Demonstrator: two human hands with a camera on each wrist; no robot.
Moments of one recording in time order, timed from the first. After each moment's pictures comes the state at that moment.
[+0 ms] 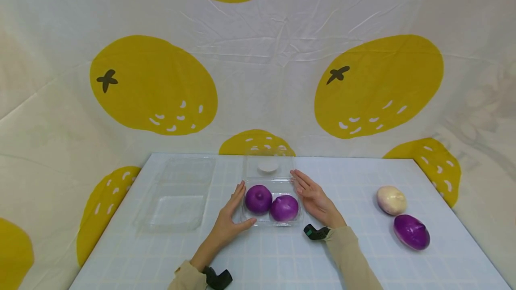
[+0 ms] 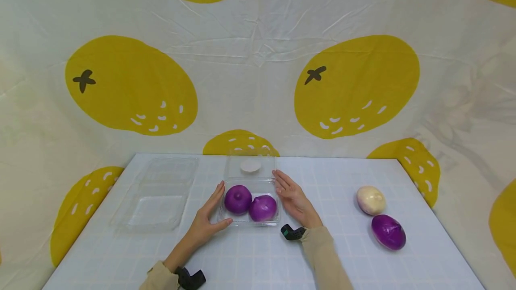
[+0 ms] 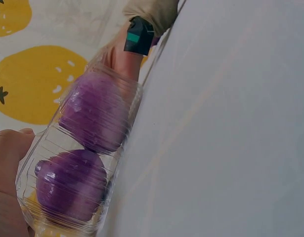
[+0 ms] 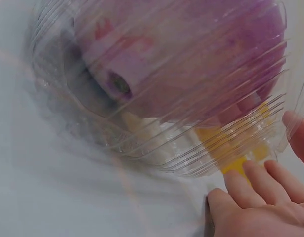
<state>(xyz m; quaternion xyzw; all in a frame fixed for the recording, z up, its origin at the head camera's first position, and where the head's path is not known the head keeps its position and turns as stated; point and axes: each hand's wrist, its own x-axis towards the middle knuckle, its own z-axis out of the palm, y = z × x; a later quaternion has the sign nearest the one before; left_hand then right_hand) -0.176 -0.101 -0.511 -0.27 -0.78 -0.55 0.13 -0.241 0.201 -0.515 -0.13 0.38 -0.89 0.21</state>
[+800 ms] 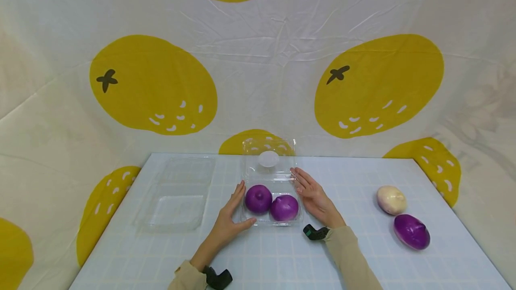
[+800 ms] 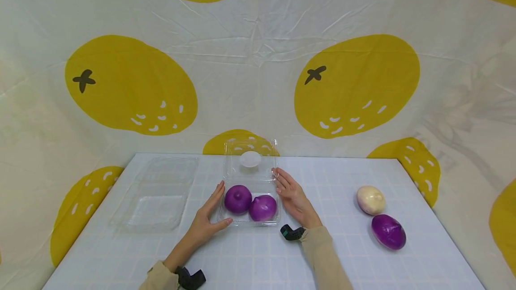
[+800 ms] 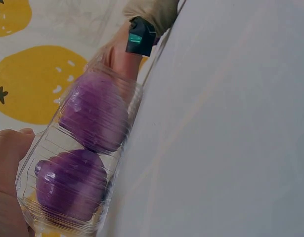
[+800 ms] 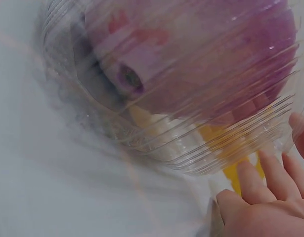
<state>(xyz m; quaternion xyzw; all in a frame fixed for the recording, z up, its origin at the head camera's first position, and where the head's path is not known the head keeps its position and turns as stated) -0.177 -0.102 -0.513 -0.26 -0.79 -0.55 0.11 -0.243 0.199 -0.516 -0.15 0.40 -0.89 0.17</state>
